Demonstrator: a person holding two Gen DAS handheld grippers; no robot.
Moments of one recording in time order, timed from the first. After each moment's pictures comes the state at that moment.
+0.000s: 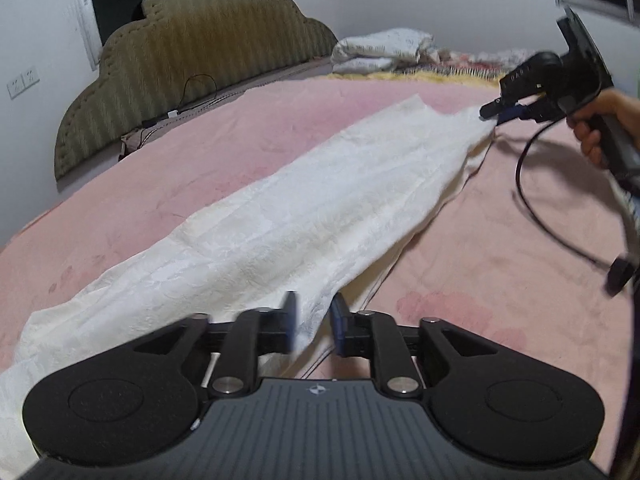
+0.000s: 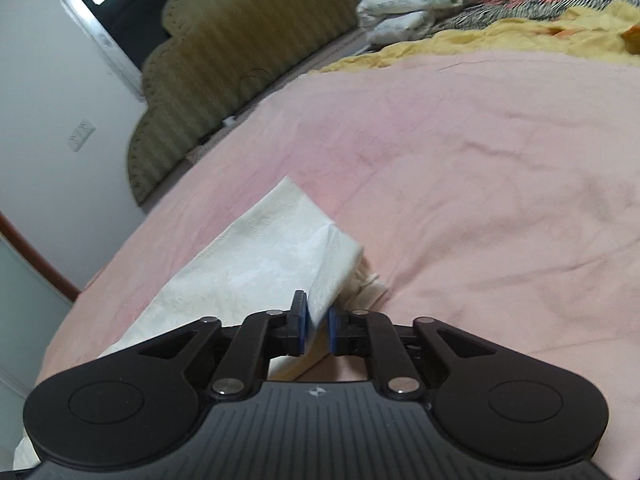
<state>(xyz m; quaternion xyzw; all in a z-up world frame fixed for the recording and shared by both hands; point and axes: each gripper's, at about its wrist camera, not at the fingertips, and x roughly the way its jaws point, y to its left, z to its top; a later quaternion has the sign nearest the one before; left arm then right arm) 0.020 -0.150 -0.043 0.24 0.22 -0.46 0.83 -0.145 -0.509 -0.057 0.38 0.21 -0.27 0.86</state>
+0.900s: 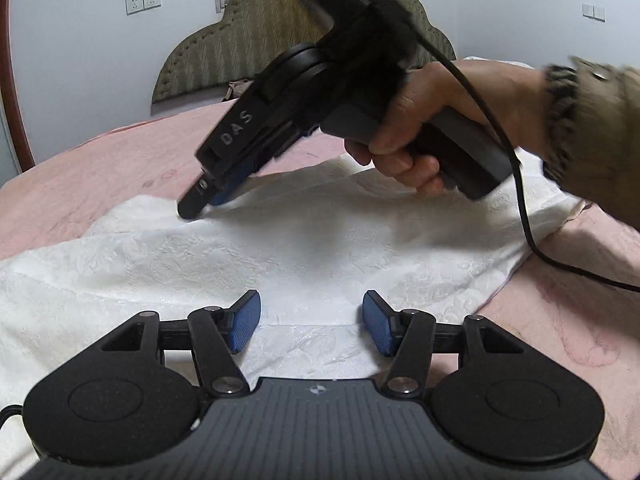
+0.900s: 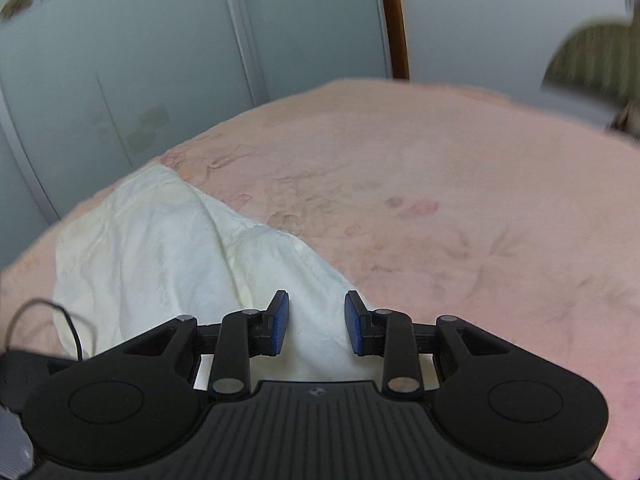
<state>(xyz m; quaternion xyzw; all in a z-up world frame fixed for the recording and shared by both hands) 0.060 -0.097 -0.060 0.15 0.27 -0.32 0.89 0.190 -0.208 -0.022 0.04 0.38 0.34 0.86</state>
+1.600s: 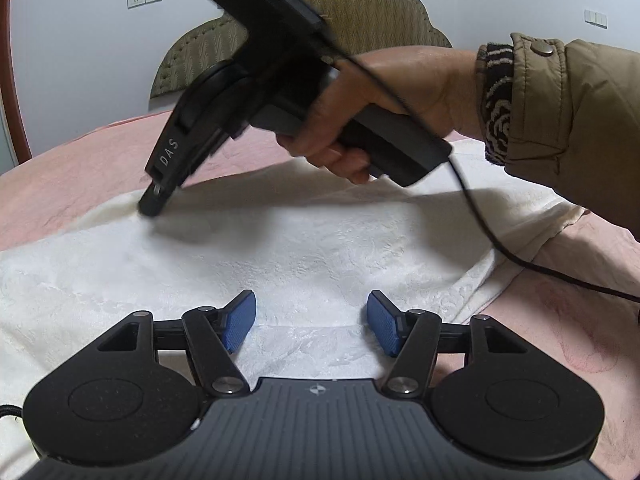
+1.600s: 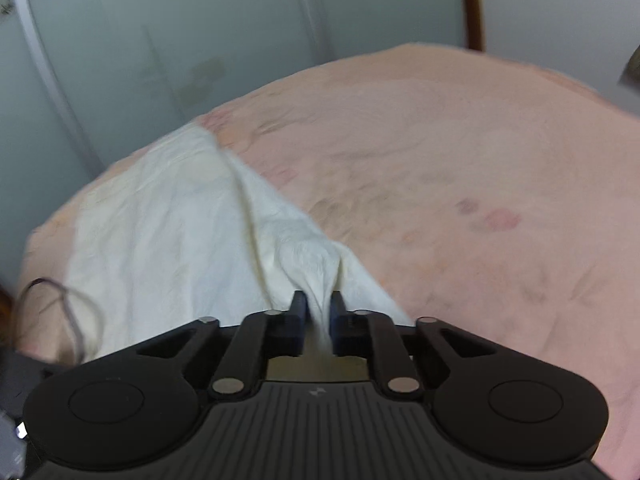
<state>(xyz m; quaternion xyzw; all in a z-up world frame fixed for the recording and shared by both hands) 0.074 -0.093 -0.061 0.14 0.28 -0.33 0.89 0.216 -0.150 -0.019 -0.05 0.37 0.38 0.85</state>
